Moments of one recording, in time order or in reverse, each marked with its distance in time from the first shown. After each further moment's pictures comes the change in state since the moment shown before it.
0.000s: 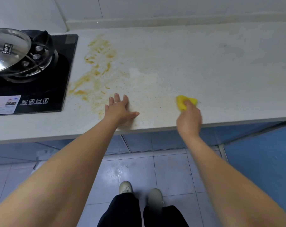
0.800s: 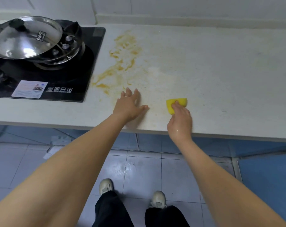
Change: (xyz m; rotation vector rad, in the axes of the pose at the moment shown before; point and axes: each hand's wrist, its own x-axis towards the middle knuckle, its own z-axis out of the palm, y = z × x) left_hand -0.006 -0.028 -0.013 -0.109 0.099 -0.007; right_hand -0.023 -0.054 0.045 0.056 -0.228 -0.276
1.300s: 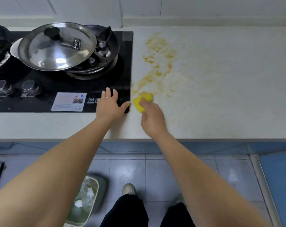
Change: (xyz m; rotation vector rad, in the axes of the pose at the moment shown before) left_hand 0.019 -0.183 -0.087 0.130 0.122 -0.109; right_hand 0.011 -0.188 0.128 0.125 -0.162 -0.233
